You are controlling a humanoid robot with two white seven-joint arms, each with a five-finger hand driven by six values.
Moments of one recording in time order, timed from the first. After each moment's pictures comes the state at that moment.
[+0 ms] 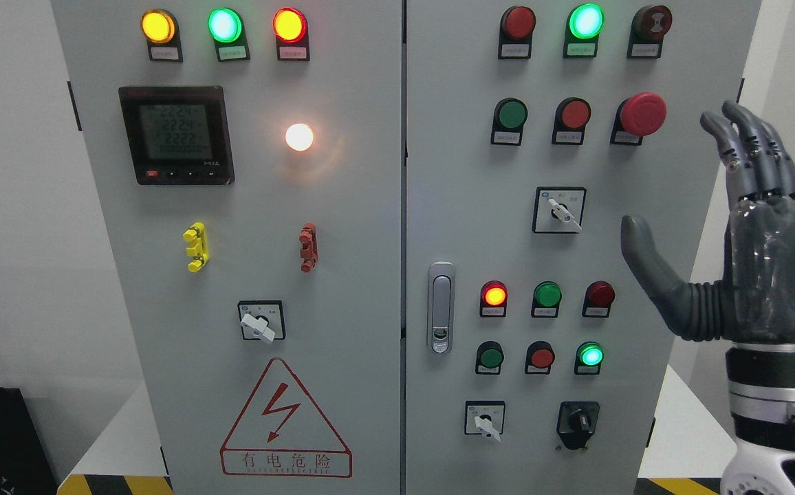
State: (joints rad) left arm 0.00 -0.09 0.00 0.00 0.00 -0.11 0.06; right arm -0.58 -0.09 -0.08 -2.03 0.95 -0.02 0.00
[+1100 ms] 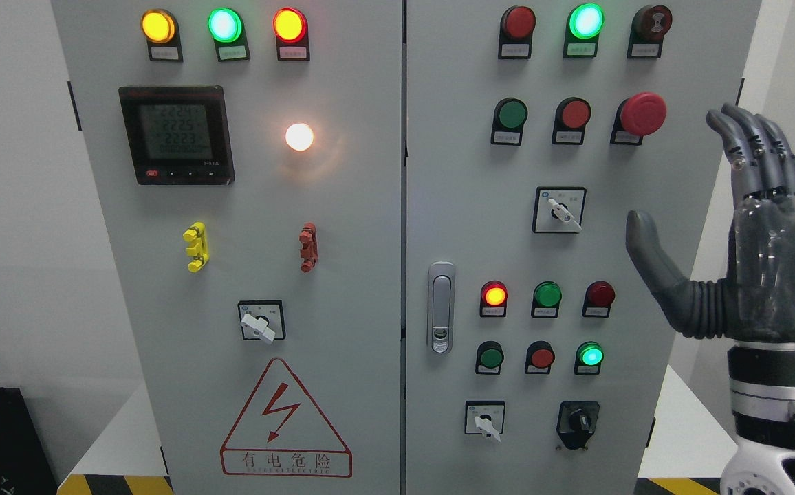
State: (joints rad) left arm 0.00 -0.09 0.00 0.00 0.00 -0.11 0.06; right arm -0.58 -0.08 -0.08 -2.03 0.95 0.00 -0.01
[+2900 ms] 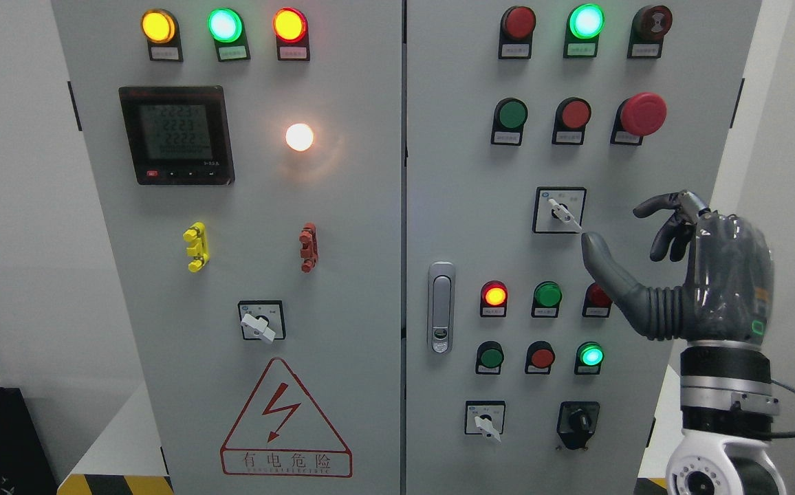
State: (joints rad) left arm 0.00 -0.09 0.00 0.00 0.00 -0.11 0.06; right arm -0.59 0.03 -0.01 -1.97 0.94 0.25 -0.01
